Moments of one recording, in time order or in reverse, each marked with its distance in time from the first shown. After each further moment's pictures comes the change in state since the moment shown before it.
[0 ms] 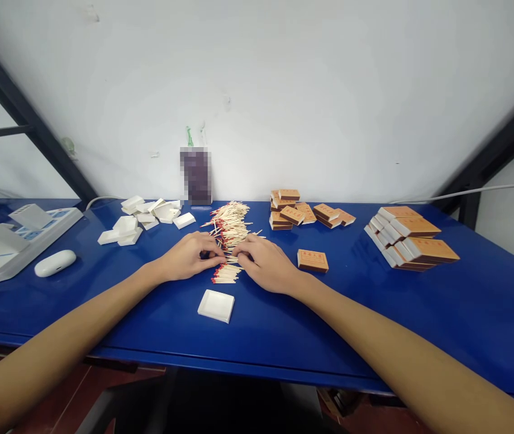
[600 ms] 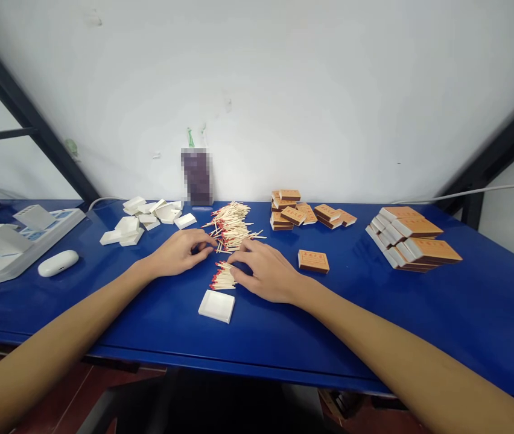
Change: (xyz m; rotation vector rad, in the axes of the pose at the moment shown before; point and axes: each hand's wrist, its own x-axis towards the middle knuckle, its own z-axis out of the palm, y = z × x) left_hand -0.012 -0.016 -0.009 0.060 0.051 -0.106; right_hand -0.011 -0.008 -0.002 -0.048 -0.017 -0.144
